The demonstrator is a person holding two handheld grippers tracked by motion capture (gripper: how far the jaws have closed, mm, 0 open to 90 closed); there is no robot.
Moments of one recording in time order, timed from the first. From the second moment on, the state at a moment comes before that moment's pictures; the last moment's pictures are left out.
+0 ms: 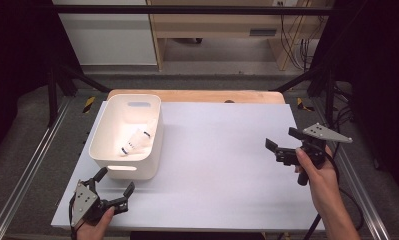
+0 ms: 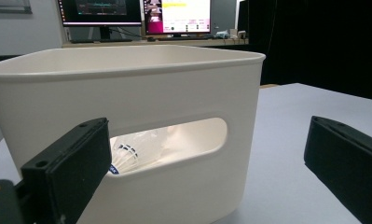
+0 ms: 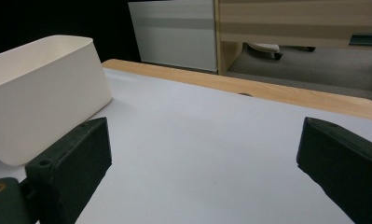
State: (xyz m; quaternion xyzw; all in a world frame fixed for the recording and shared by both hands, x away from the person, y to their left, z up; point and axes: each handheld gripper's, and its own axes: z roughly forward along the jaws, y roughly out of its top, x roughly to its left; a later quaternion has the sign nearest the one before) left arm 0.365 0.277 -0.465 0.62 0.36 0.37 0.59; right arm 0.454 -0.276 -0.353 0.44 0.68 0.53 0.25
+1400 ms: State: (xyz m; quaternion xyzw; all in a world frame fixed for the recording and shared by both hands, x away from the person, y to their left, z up) left arm 0.365 0.276 -0.465 0.62 0.36 0.37 0.59; right arm 0.399 -0.292 -0.405 0.44 0.65 0.53 0.31
